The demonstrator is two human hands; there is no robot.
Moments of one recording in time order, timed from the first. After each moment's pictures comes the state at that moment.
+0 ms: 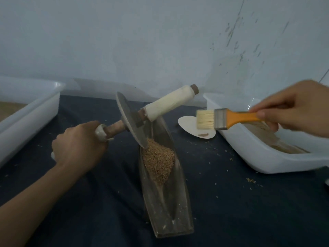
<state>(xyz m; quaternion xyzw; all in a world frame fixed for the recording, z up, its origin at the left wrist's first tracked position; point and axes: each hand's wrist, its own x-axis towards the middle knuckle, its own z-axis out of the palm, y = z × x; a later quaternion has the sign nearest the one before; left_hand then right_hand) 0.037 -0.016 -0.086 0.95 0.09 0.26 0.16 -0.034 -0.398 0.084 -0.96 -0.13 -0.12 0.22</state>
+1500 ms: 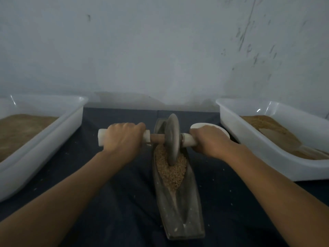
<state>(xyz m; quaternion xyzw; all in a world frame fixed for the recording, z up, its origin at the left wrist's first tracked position) 0.062 -0.053 -0.059 0.95 -0.09 0.29 -0.08 0.095 -0.314 -0.055 -0.97 -0.19 -0.13 -0.07</state>
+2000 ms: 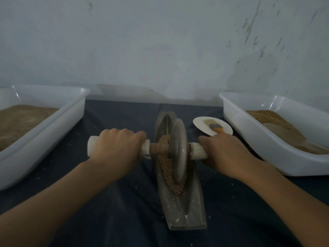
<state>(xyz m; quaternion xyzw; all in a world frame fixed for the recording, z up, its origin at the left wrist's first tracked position) 0.012 -0.044 -0.065 0.95 -0.12 0.25 -0.13 0.019 -0.316 -0.050 -0.96 -0.23 -0.11 -0.10</state>
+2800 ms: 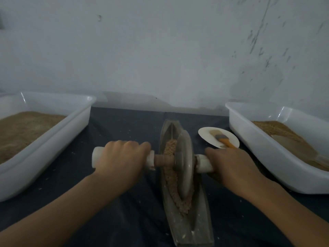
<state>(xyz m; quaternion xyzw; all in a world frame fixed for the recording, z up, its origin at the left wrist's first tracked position) 0.011 -0.043 -0.063 0.96 -0.12 0.23 -0.10 0.019 -0.315 -0.052 -0.96 -0.21 -0.15 -0.11</state>
